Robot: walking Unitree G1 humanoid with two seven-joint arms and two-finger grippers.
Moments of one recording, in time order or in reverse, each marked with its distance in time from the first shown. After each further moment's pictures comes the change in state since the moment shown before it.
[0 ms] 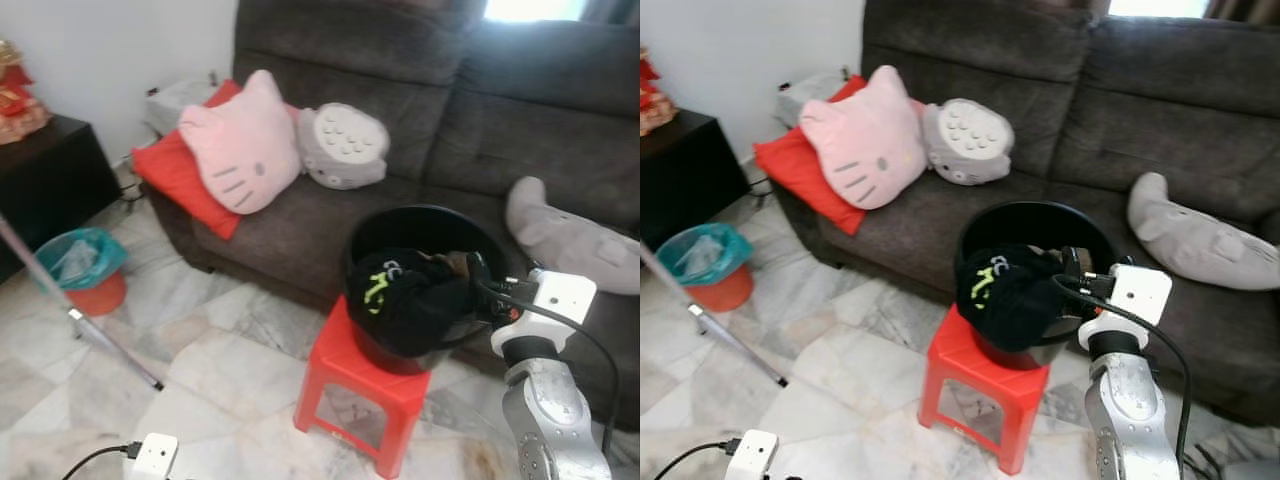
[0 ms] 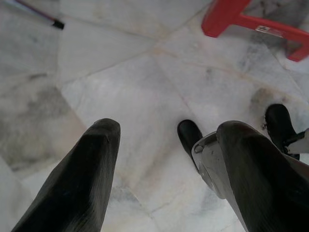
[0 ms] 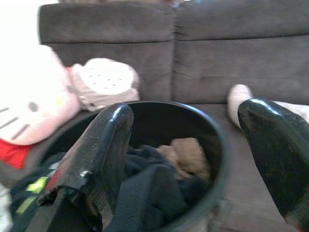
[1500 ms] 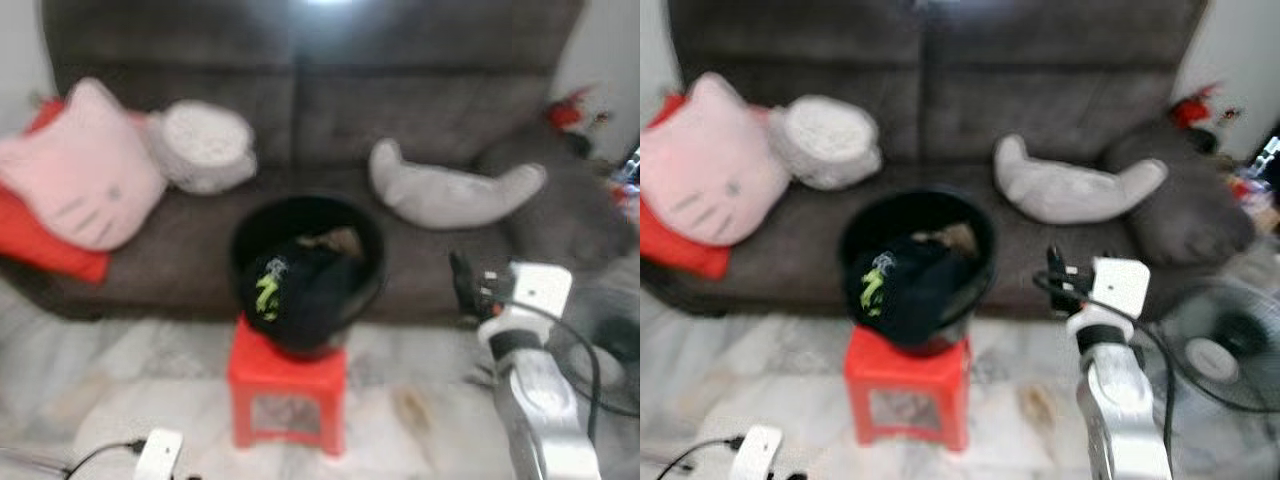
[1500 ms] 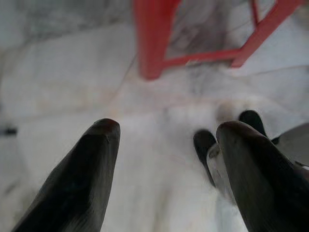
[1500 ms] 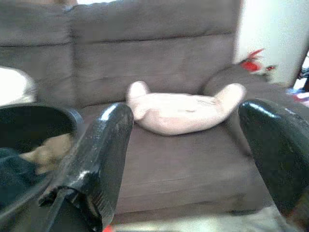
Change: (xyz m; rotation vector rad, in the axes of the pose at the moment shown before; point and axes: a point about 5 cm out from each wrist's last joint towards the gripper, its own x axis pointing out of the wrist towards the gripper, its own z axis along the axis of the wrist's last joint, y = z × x) left arm 0.001 0.000 0.007 0.016 -0.029 0.010; right arm 0.007 0.011 -0.004 -0.028 0.019 0.054
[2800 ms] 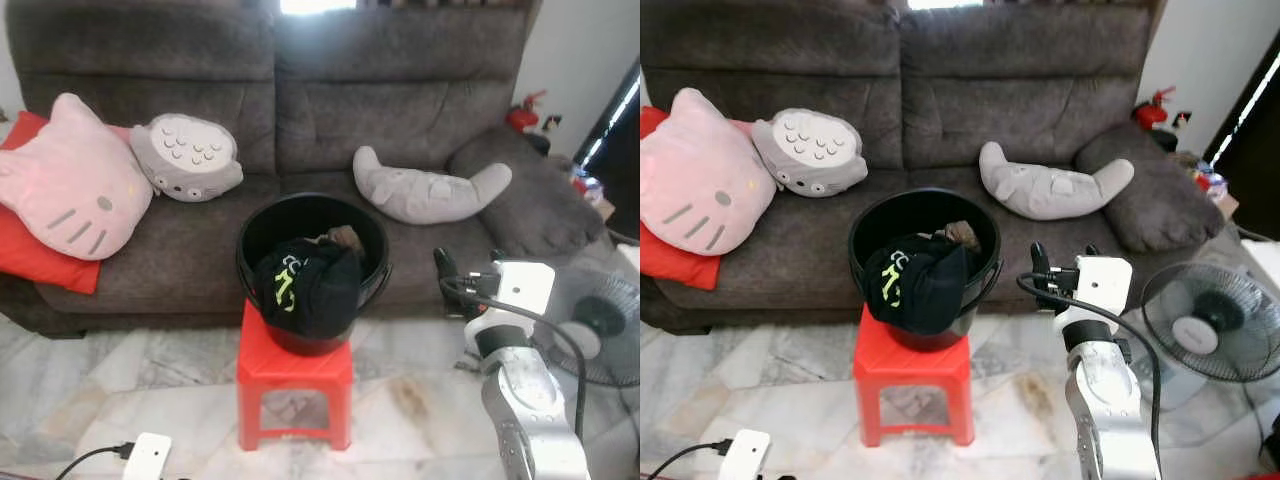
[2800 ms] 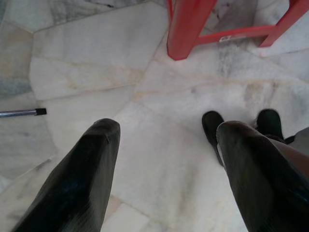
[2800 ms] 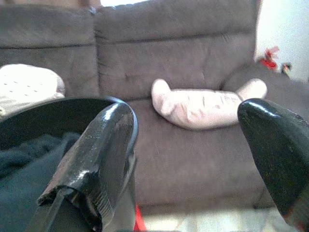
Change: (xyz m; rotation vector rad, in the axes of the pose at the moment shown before) left arm -0.001 -0.001 -0.005 -0.032 0.008 -0.002; right arm 0.003 0.008 0.003 -0.014 -0.018 0.048
